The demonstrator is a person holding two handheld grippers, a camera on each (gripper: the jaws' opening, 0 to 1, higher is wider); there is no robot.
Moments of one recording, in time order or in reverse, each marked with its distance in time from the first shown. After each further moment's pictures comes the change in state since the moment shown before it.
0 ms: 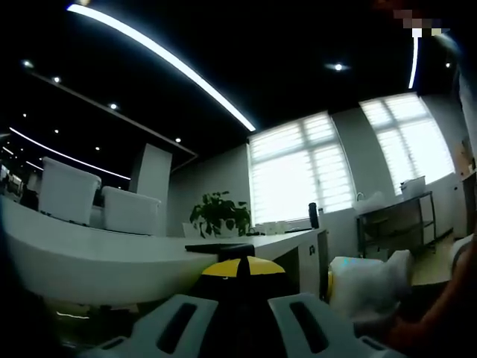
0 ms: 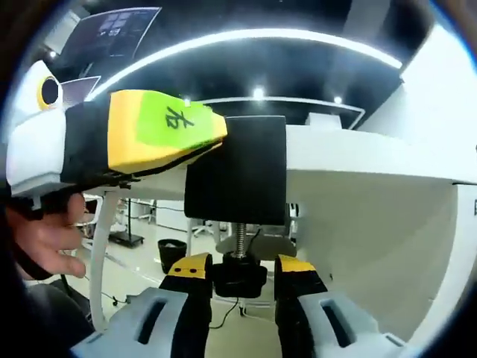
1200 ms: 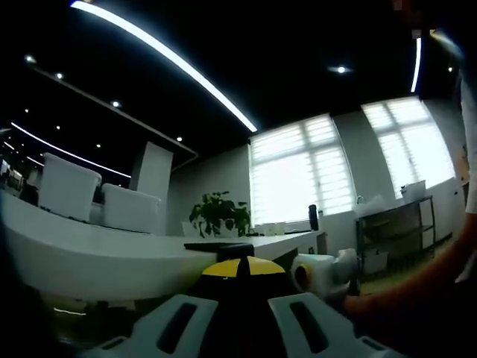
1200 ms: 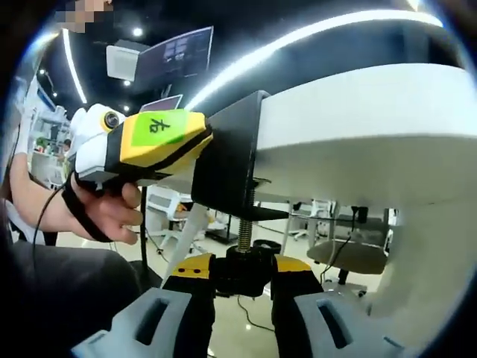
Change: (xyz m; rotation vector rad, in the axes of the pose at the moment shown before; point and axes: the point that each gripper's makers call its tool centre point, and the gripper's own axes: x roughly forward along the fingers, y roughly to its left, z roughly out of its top) left arm -0.001 0.000 -0.001 -0.024 -0.005 0.000; right arm 0.019 0.023 -0.010 0.015 -0.040 0.689
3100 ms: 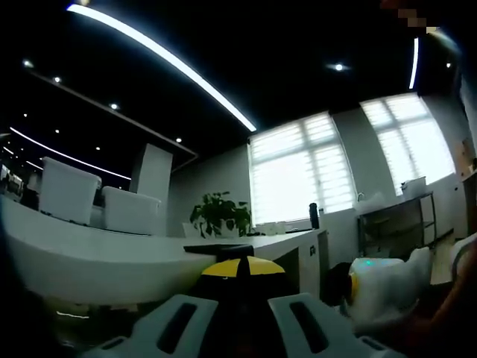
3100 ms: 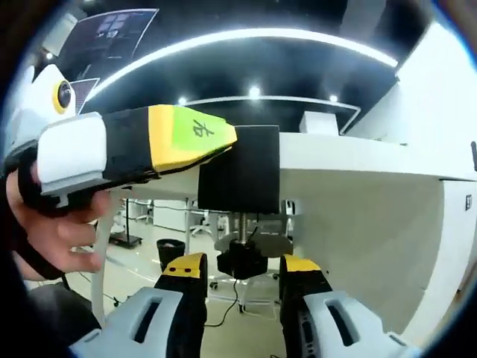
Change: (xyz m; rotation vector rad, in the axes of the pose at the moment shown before) left arm 0.002 -0.001 0.001 0.020 0.004 0.000; right arm -0.040 -0.006 0.010 0.001 0.033 -0.727
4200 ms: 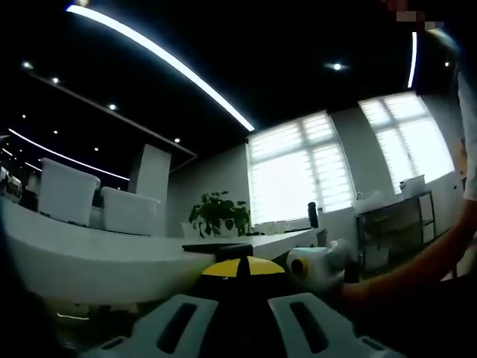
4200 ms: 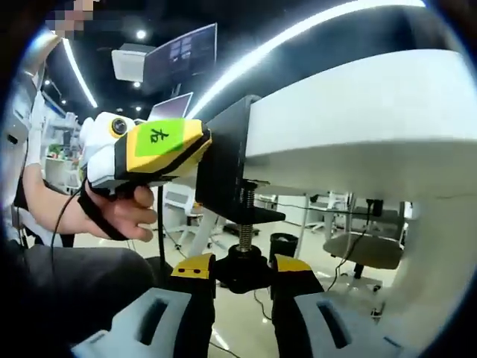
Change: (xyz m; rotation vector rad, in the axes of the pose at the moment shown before) left arm 0.001 0.000 -0.002 0.007 0.001 -0.012; right arm 0.024 0.032 -0.012 0.022 0.021 0.851
